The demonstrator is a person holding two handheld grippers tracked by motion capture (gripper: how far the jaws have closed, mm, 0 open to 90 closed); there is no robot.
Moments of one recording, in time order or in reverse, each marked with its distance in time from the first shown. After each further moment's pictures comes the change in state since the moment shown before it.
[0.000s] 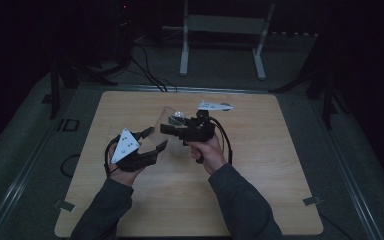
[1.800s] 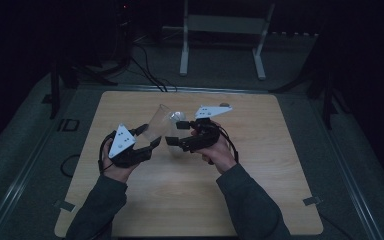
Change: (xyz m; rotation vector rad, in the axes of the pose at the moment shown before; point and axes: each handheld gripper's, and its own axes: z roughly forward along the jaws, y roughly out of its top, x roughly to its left) left arm 0.014 0.005 -0.005 0.063 0.052 0.022; right arm 0.011 -0.002 -0.012 0.192 -0.114 -0.232
